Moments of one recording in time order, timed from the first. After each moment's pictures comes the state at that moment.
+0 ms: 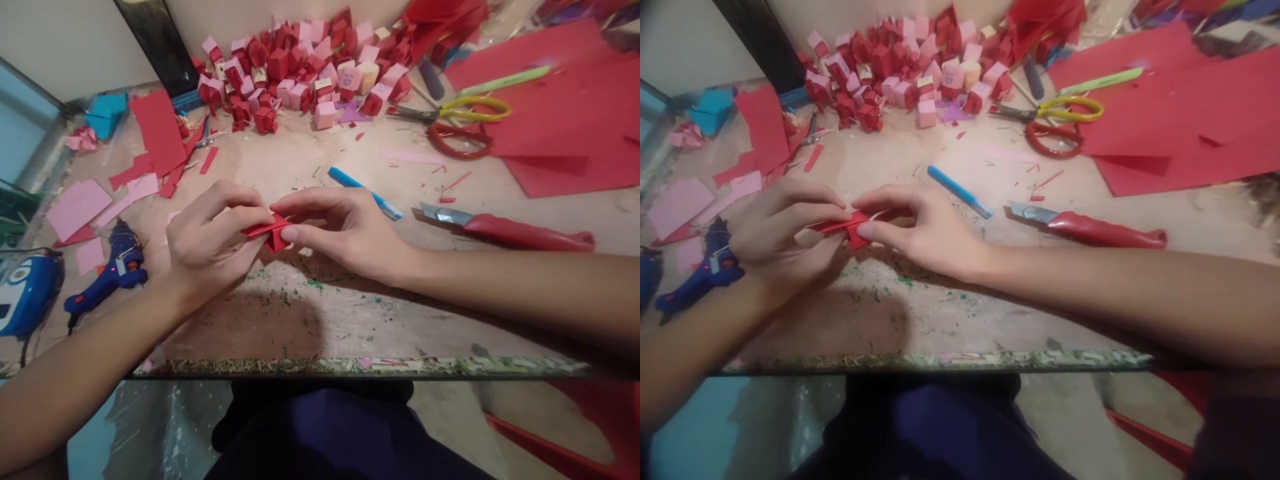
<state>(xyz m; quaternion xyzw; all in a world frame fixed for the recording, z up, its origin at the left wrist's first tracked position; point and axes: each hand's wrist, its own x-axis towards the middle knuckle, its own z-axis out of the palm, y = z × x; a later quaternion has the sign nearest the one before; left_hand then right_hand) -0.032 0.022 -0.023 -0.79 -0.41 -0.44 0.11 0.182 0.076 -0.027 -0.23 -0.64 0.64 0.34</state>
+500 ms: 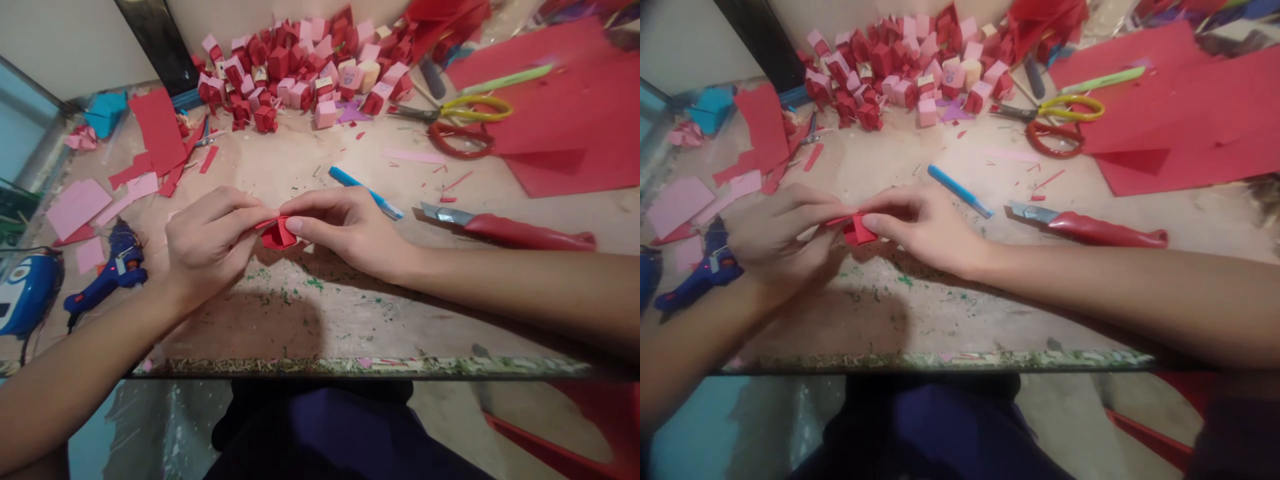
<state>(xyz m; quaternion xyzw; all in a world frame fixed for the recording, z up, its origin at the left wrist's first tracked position) -0.033 0.020 -0.019 -0.81 -0.42 -0.41 0.06 0.184 0.081 -0.026 -0.26 -0.65 0.64 0.33</state>
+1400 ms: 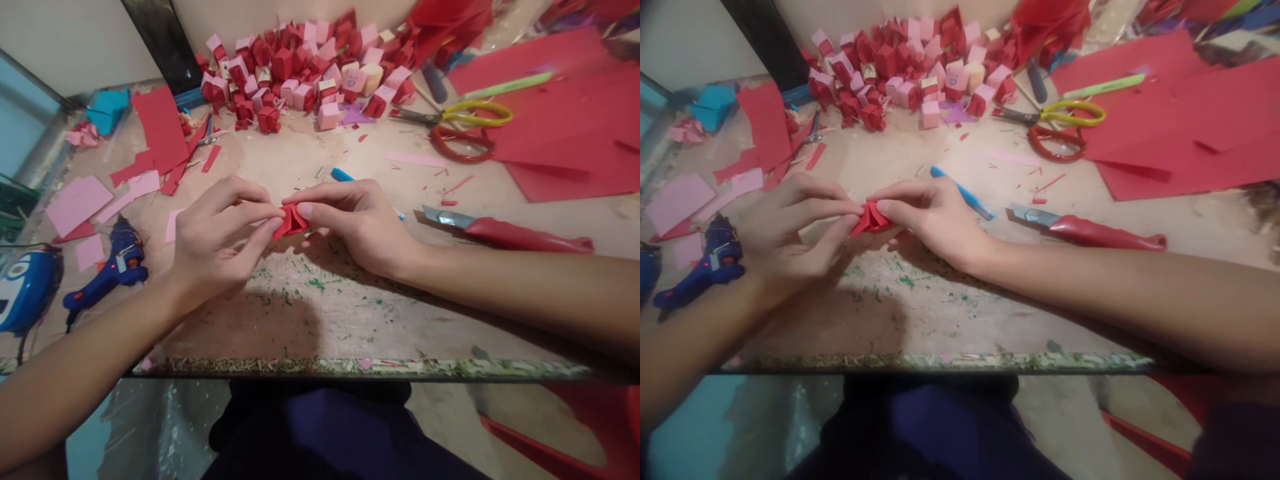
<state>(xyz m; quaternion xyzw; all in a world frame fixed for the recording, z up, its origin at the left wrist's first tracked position) -0.030 0.025 -0.018 -0.81 -0.39 -0.42 0.09 0.181 0.080 -0.023 -0.31 -0.54 0.70 0.36</state>
